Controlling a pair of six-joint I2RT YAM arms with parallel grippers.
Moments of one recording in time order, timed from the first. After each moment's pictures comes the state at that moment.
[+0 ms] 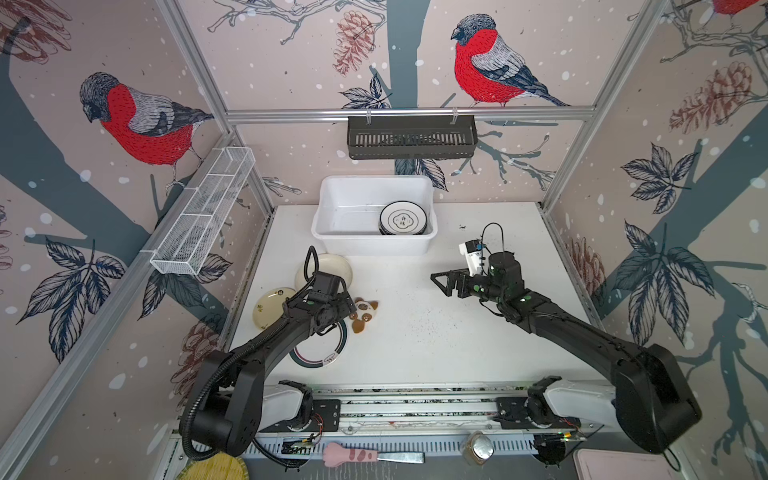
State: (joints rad) left arm -0.29 1.26 0.59 -0.40 -0.02 -0.78; right arm 0.48 1.24 0.66 0.13 -0.46 0.45
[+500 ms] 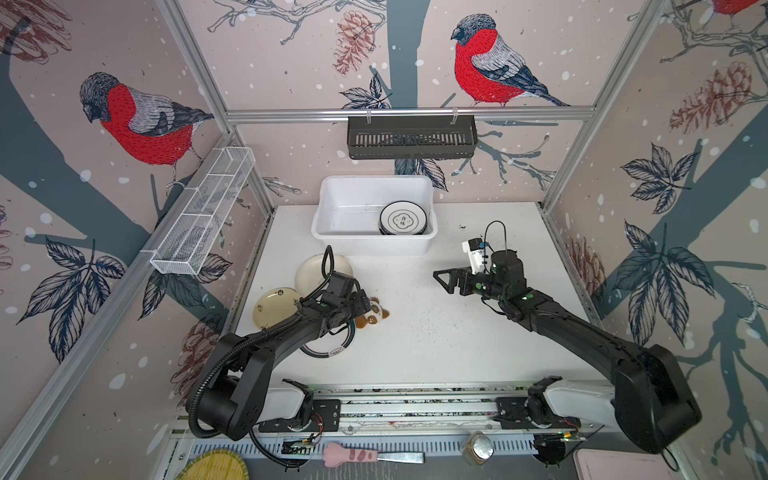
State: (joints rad) left arm -0.43 1.34 0.58 -0.20 0.03 -0.82; right arm 0.45 1.24 0.67 0.11 -0.46 0.45
